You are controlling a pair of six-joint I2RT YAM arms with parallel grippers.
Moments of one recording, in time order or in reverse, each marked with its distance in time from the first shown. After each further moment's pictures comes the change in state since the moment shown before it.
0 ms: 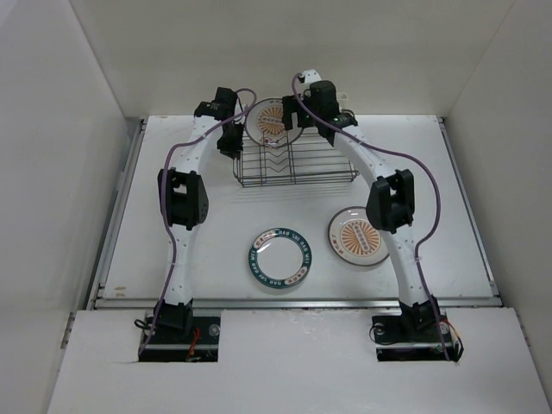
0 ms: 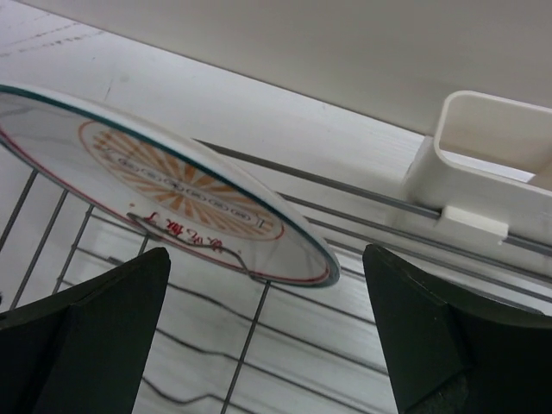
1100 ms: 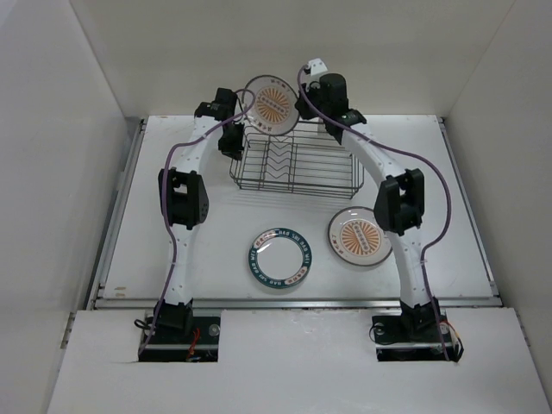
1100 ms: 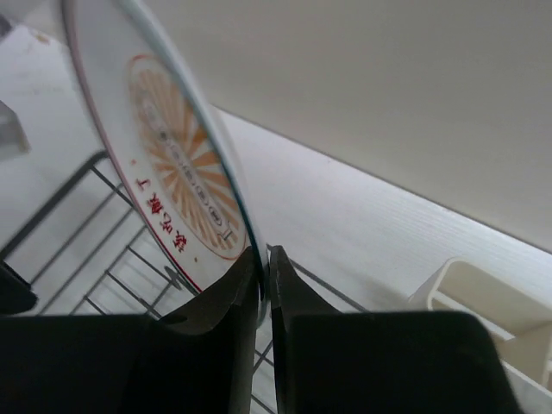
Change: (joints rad) left arm 0.003 0.013 0.007 0.002 0.024 -0.042; right arm -0.024 -0.043 -0.086 0.171 -0.089 -0.063
